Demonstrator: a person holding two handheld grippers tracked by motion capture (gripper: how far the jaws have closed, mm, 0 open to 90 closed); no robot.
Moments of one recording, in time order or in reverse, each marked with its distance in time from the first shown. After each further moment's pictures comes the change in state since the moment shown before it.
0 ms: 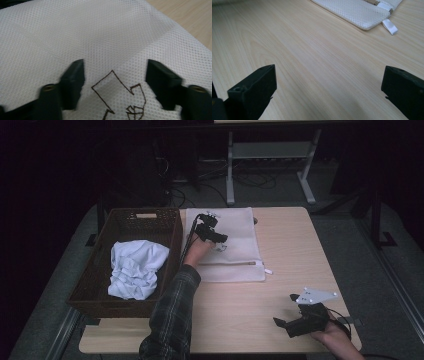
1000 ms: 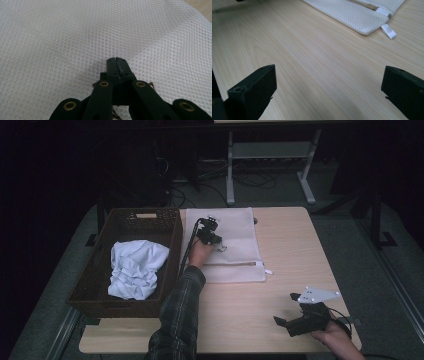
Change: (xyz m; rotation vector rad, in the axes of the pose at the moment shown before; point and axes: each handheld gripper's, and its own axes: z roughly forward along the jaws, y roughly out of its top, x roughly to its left) left arm 0.005 -0.012 0.024 0.056 -0.034 -0.060; right arm -0.001 0.002 -0.003 -0.023 0.009 0.008
